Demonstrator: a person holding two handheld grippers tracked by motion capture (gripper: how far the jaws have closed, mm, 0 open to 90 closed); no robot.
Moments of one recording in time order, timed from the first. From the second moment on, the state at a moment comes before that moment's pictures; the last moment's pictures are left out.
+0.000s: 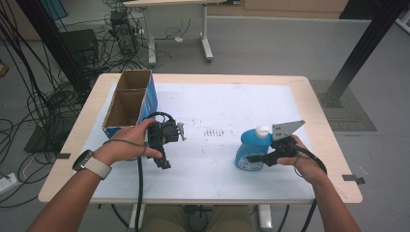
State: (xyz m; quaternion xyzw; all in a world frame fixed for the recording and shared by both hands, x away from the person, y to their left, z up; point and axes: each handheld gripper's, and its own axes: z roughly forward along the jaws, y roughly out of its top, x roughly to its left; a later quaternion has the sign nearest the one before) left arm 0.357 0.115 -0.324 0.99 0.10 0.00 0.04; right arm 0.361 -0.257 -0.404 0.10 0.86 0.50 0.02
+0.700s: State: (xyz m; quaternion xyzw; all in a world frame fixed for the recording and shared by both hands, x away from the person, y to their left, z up) left arm 0.357 0.116 -0.323 0.99 0.10 0.00 0.04; right arm 0.362 -0.258 -0.405 0.11 0.86 0.50 0.01
